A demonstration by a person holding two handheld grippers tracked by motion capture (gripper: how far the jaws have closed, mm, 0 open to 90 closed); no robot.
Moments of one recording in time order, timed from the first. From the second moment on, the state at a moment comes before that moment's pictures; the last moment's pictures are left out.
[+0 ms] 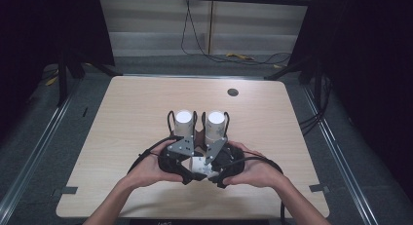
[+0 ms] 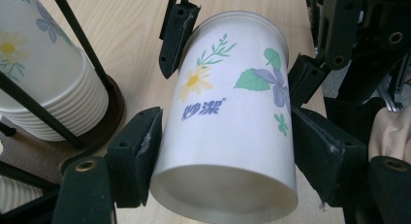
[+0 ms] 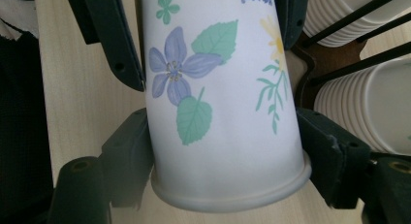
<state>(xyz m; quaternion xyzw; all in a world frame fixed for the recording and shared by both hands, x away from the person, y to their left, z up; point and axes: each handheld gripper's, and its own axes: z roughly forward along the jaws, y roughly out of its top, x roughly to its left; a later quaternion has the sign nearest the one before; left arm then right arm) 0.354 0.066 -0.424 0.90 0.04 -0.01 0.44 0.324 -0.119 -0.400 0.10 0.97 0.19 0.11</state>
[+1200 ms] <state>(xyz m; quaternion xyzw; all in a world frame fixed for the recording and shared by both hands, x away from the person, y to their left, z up) 0.353 0.070 -0.422 0.88 0.04 -0.02 0.47 0.318 -0.147 -0.411 0.14 0.95 0.26 0.11</state>
